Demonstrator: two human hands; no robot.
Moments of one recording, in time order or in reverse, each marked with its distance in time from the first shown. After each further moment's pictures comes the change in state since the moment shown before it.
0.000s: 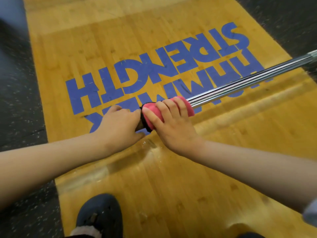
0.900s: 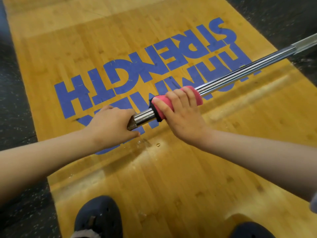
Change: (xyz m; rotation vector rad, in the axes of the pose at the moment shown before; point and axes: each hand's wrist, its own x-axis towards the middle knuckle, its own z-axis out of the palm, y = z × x) left_hand 0.004 -0.001 -0.014 -0.110 -0.097 0.034; right_hand -0.012 0.039 -0.002 -0.046 0.047 0.049
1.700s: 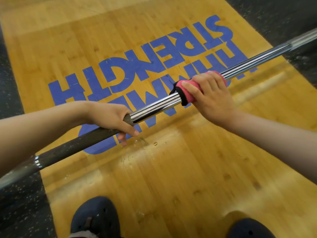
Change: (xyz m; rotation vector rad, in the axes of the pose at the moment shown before) left_hand 0.035 -0.018 -0.019 -0.664 -0.758 -0.015; right_hand -0.016 0.083 -0.012 -0.127 -0.050 -0.021
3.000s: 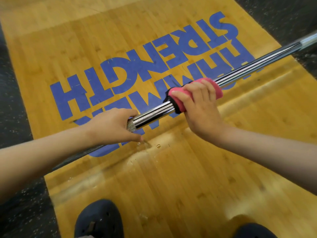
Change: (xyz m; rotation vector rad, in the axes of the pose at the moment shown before) left_hand -0.005 -0.008 0.025 0.383 0.524 0.052; right_hand 0.008 -0.052 -0.003 0.251 0.052 0.169
